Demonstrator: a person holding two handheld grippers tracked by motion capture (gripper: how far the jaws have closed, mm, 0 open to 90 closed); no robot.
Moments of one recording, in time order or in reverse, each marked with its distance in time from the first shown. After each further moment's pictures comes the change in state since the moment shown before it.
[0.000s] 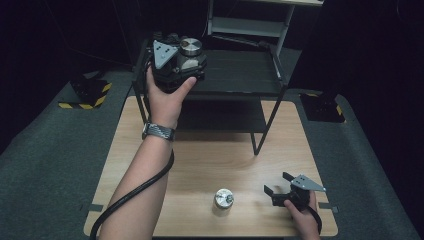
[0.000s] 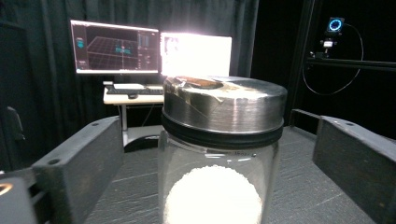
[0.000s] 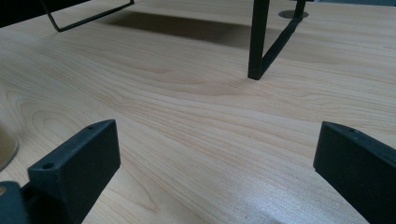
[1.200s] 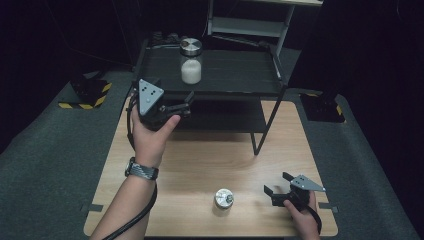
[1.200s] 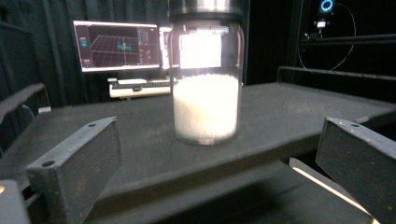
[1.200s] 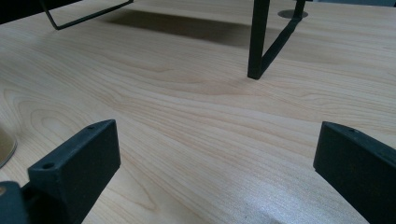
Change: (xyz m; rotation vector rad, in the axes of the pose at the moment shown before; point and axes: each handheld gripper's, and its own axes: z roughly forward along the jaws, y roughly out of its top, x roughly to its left) left arm 0.000 -0.049 -0.076 0.018 -0.013 0.056; right arm 0.002 0.001 0.000 0.003 -0.005 -0.005
